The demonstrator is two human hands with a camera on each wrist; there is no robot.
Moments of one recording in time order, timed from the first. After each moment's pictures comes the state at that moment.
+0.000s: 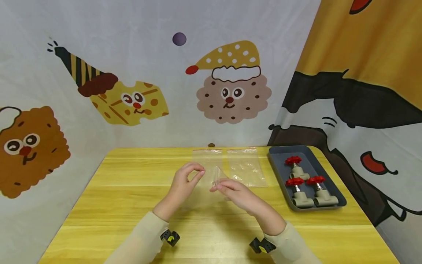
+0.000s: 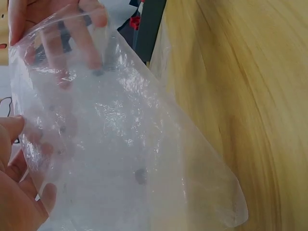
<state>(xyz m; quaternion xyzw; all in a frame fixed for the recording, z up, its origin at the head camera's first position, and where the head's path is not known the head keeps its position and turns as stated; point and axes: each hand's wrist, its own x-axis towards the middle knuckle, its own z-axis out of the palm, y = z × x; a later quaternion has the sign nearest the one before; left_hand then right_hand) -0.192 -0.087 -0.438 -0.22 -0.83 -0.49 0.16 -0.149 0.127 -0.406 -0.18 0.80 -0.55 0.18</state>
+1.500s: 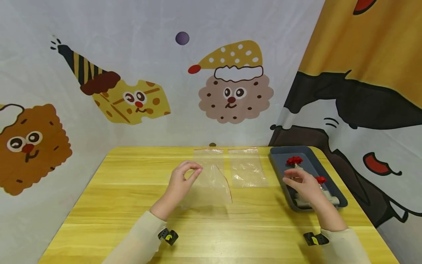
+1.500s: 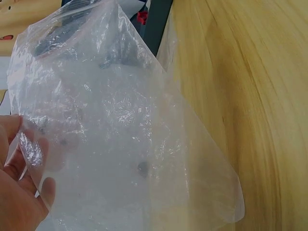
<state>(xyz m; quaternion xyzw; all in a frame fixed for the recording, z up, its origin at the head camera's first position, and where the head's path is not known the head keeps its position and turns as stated) -0.190 -0.098 -0.435 -0.19 -0.82 -0.51 0.16 -0.166 0.308 -0.428 0.01 0.92 -0.38 0.02</state>
